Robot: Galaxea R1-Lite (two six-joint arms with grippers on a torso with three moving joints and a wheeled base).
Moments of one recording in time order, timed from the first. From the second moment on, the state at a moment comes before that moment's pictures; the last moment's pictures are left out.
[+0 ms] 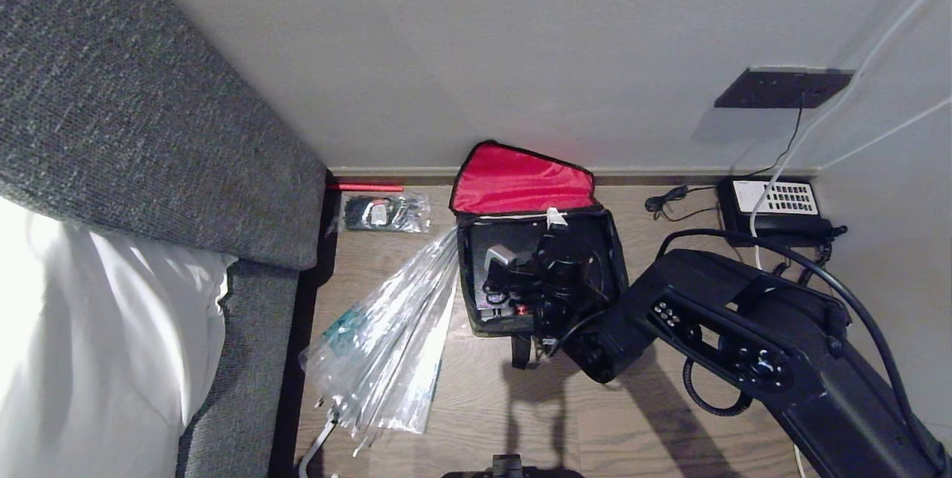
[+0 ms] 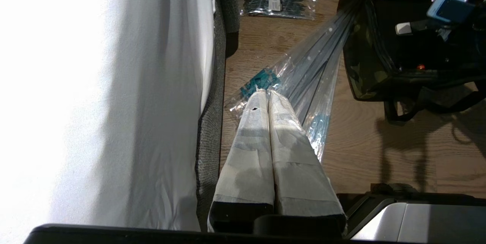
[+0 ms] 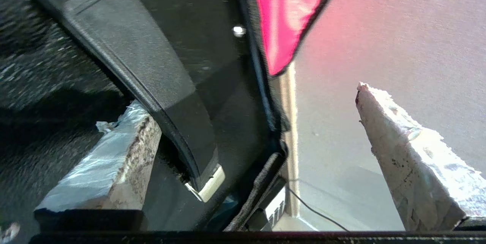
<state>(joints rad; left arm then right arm) 0.00 0.00 0.00 0.00 0.00 0.01 0.59 2.62 -1.47 -1.22 -0.65 -1.42</state>
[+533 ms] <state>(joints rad) 0.00 0.00 0.00 0.00 0.00 0.01 0.59 2.63 -1.58 -1.17 -0.68 -1.41</state>
